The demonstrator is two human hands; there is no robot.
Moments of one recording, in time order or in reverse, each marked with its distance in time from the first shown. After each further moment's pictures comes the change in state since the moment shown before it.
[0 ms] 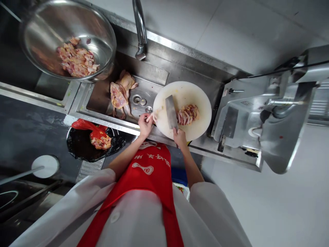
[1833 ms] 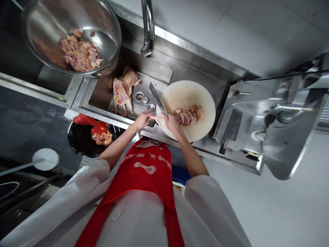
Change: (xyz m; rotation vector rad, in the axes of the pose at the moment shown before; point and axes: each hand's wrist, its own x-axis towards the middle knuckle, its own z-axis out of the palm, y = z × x) left_hand 0.057 0.003 -0.046 0.355 -0.622 0.470; right_hand 0.049 -0.084 0.000 -0.206 0.030 -0.435
